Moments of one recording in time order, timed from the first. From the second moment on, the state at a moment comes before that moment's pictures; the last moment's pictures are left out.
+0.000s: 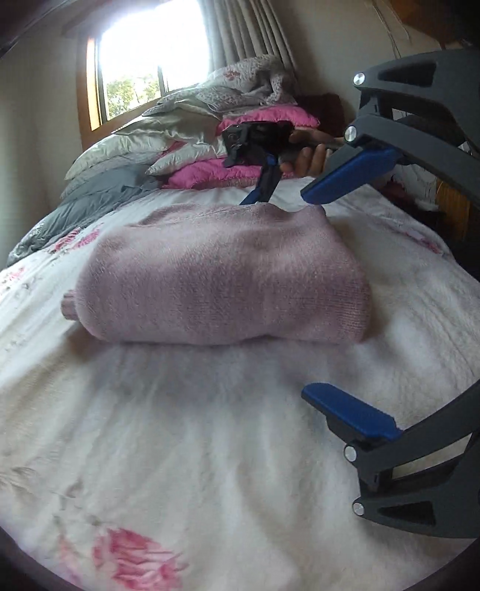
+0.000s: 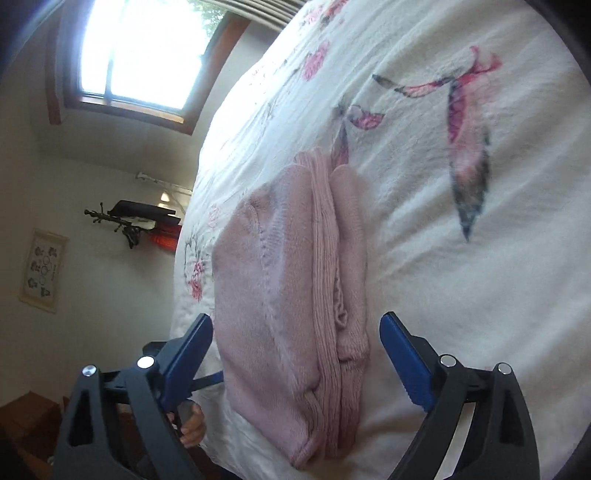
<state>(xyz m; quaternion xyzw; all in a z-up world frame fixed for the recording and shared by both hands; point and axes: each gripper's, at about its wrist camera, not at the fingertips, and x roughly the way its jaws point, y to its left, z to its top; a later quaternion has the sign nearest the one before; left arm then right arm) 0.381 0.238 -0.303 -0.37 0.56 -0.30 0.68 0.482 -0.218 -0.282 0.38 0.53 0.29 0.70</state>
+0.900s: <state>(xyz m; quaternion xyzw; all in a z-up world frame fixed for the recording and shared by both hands) 0.406 0.176 -0.263 -0.31 0.58 -0.33 0.68 0.534 -0.127 -0.266 0.34 0.54 0.29 0.71</state>
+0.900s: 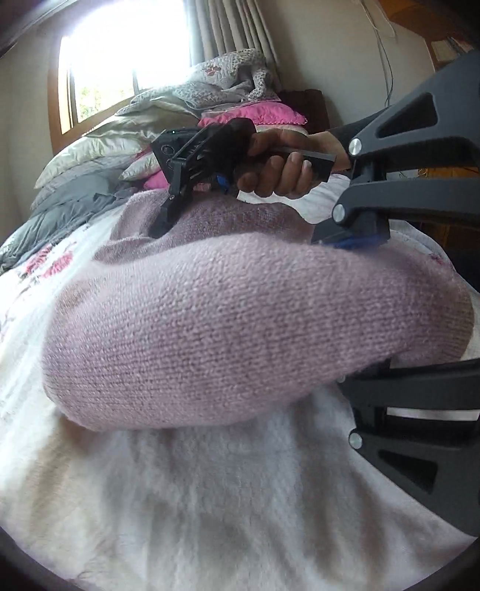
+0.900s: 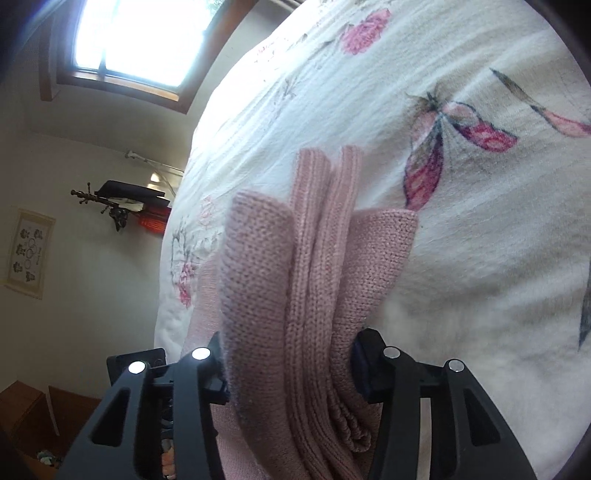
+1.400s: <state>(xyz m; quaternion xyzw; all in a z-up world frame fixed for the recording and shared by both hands) 0.255 0.326 -0.278 -0.31 0.62 -0.22 0.69 0.433 0.045 -0.310 0.32 0.61 0.34 0.64</state>
